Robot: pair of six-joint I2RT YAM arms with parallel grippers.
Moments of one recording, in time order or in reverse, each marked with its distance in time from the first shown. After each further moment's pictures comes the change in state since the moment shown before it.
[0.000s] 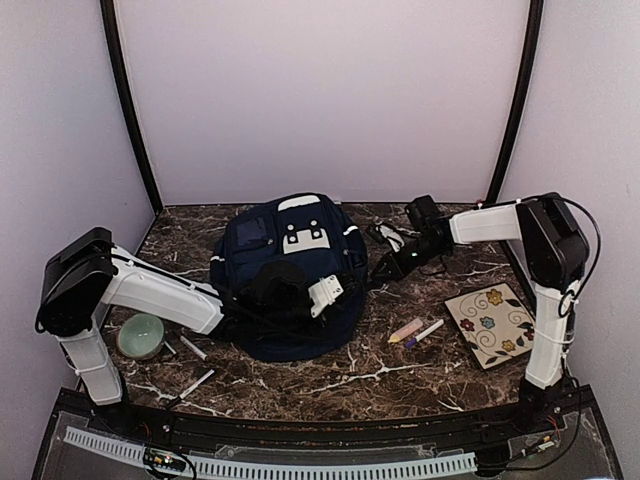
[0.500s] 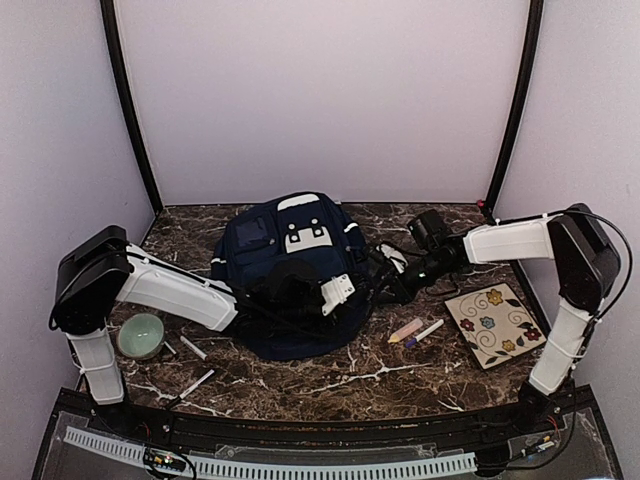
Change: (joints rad) left arm 0.000 0.092 0.100 -0.023 0.005 0.025; right arm 0.113 -0.239 -0.266 0.032 -0.040 -0.002
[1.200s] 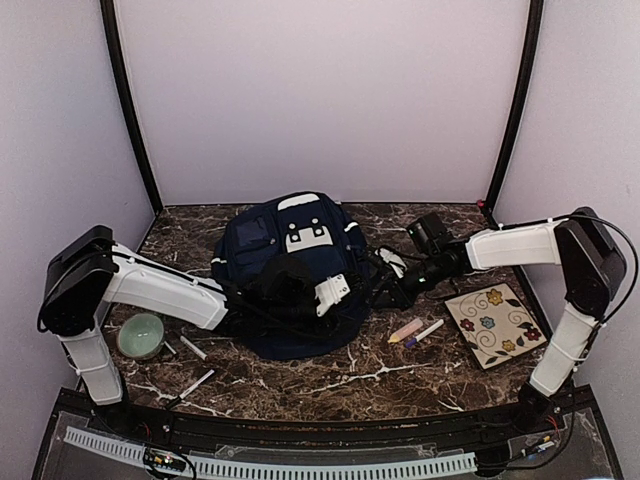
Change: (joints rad) left arm 0.001 -0.092 -0.051 -0.036 0.098 -0.022; right arm 0.029 -0.033 -0.032 0.021 0.000 -0.001
